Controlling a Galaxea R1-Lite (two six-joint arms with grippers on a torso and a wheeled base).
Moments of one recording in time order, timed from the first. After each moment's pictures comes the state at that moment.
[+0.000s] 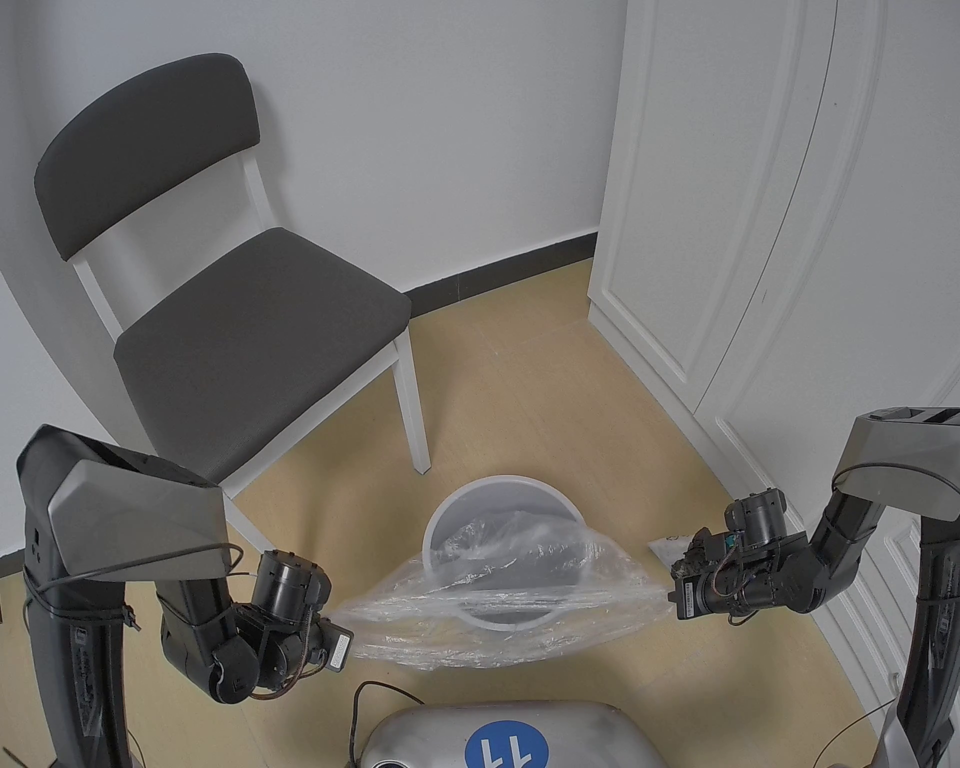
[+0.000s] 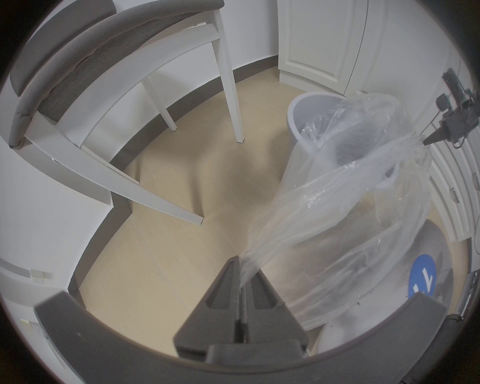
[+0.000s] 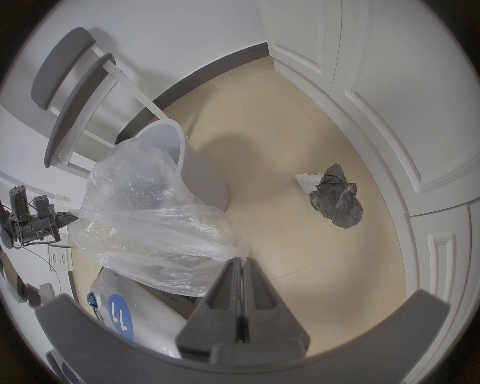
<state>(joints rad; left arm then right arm) -0.41 2.31 -0.43 -1.03 0.25 0.03 0.22 2.29 -0.67 -0.73 0.15 0.12</state>
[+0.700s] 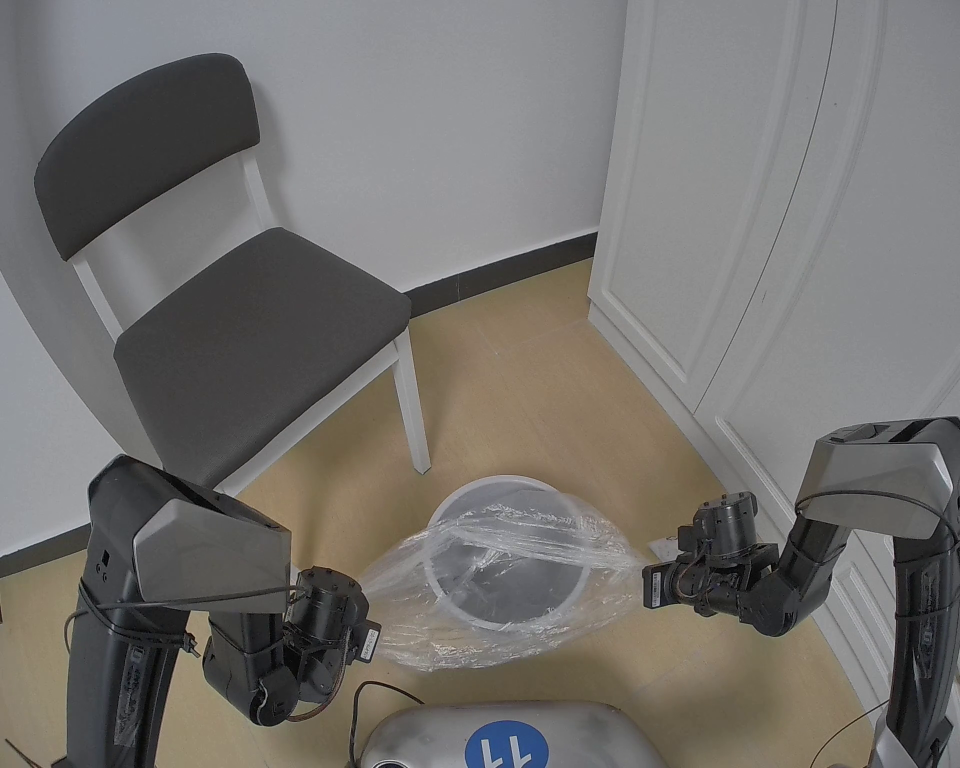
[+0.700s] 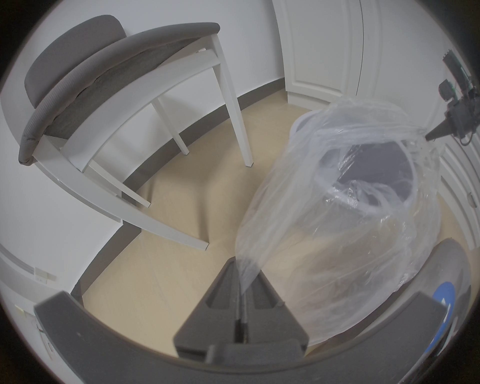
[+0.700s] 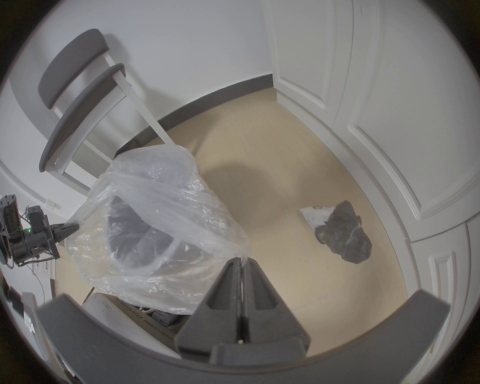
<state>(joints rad) -0.51 2.48 -0.48 -1.30 0.44 0.02 0.33 2.35 -0.68 -0.99 -0.01 0.18</state>
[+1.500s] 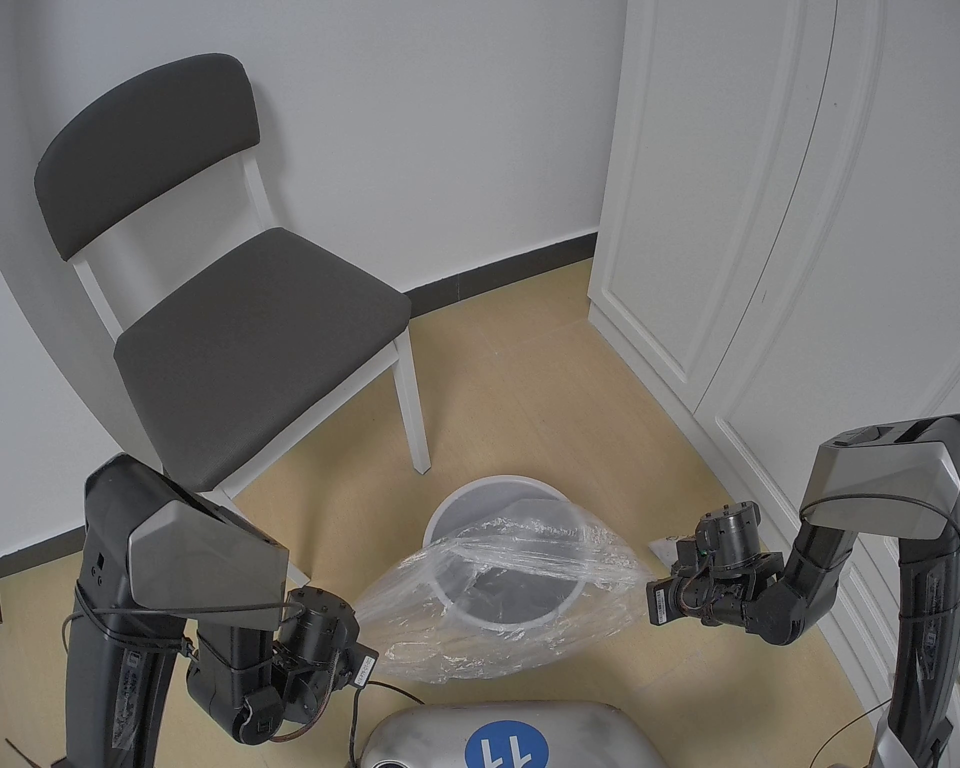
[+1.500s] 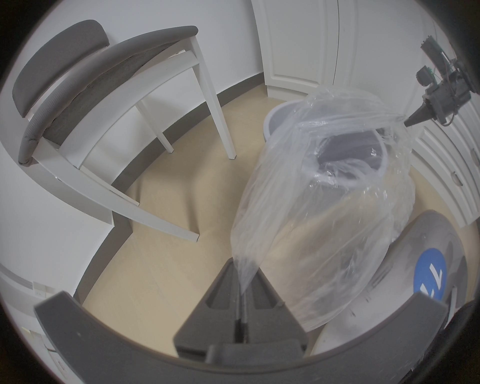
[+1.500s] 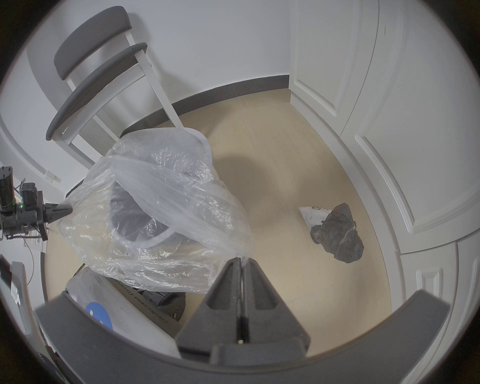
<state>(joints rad) -0.53 2.45 -0.35 -1.37 0.37 0.07 0.35 2.33 -0.62 -0.98 -0.03 0.06</state>
